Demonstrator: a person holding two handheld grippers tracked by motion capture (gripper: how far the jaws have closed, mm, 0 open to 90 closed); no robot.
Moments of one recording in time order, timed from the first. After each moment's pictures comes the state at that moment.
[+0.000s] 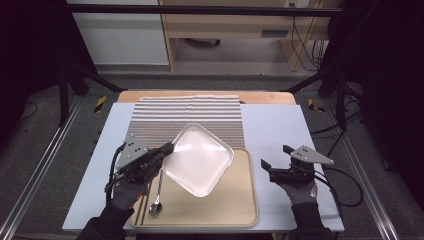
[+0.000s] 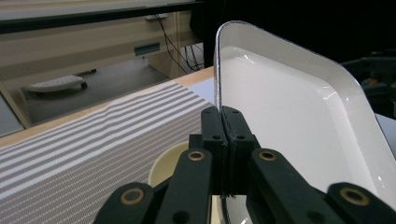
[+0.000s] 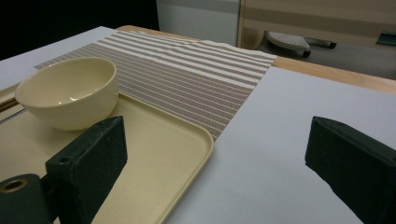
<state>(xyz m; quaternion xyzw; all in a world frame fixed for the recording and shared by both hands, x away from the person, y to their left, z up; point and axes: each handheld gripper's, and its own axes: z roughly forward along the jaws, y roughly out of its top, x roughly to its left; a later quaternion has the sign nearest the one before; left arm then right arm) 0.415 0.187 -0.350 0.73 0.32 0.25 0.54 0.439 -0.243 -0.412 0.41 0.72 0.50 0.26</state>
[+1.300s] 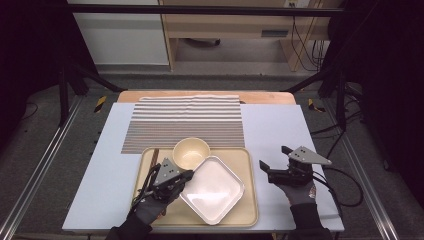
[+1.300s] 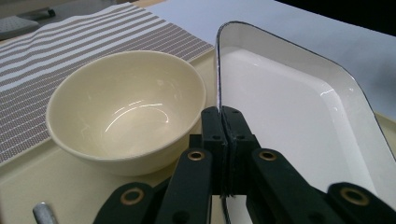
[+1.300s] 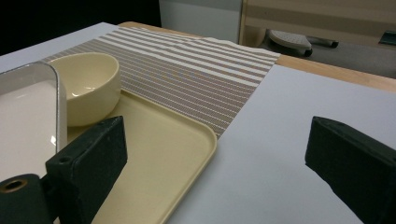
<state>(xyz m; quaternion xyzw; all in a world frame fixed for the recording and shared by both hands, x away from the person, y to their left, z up) 0.412 0.139 -0.422 0.80 0.32 0.18 0.46 0.438 -0.239 -0.414 0.40 0.72 0.50 0.26</state>
